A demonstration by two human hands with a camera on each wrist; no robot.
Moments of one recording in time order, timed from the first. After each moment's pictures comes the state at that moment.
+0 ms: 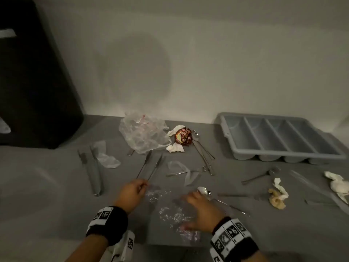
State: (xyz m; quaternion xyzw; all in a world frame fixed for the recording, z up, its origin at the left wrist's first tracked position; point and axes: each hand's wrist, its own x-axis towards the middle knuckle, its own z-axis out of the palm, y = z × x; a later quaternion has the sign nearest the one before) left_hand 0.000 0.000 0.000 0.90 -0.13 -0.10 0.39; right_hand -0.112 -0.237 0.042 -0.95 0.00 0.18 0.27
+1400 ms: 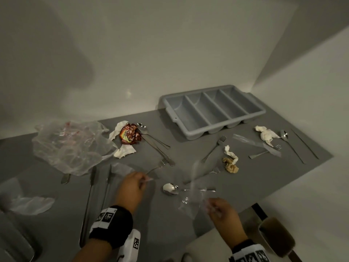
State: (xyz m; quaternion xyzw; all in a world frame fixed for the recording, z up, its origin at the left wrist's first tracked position) left_hand 0.049 -0.126 -0.009 0.87 -0.32 -0.11 0.36; right_hand -0.194 -0.282 0.016 -0.78 0.37 -0.14 0.49
